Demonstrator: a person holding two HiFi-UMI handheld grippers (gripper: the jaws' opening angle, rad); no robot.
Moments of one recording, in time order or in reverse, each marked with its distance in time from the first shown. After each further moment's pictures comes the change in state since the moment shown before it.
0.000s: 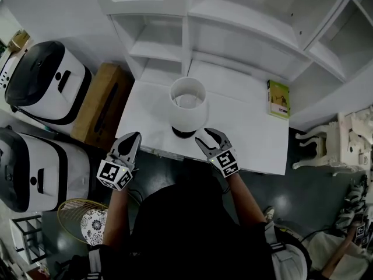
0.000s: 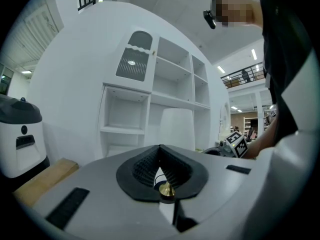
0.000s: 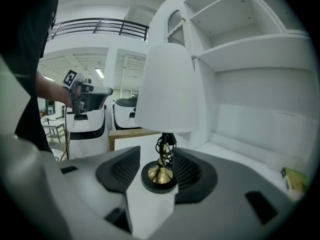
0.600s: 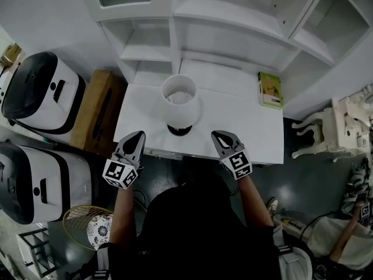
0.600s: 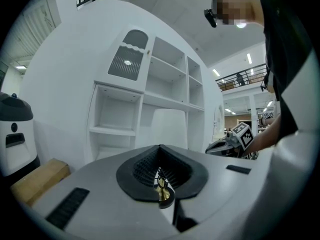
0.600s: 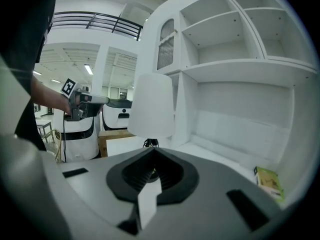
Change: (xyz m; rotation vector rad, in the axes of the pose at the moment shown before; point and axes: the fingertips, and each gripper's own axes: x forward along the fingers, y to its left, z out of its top) left arm 0.016 -0.021 0.002 -0.006 -0.015 -0.071; right arm -0.074 -0.022 0.019 0.006 0.014 -0.162
